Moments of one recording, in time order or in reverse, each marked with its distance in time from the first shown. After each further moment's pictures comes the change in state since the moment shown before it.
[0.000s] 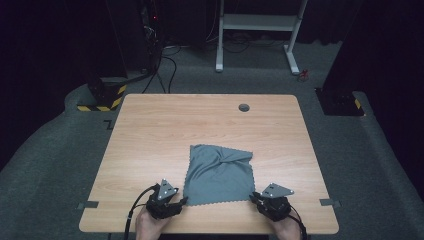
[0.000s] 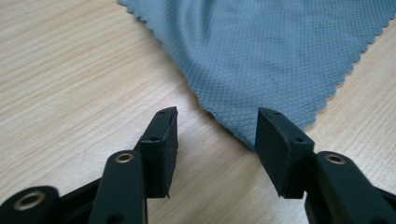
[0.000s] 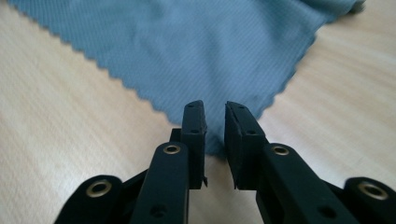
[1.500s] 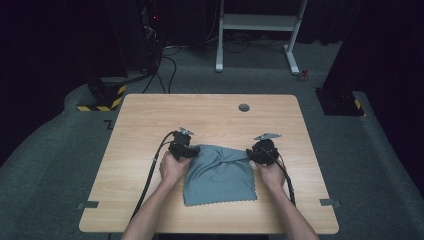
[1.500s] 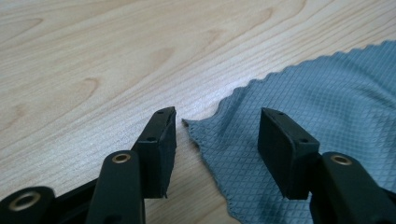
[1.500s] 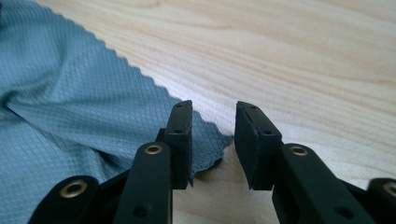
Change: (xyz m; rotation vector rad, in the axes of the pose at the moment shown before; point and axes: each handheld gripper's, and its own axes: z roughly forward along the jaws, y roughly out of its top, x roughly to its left) left arm 0.084 0.123 0.122 0.109 0.099 -0.138; right arm -0.101 0.093 0.091 0.067 -0.136 0.226
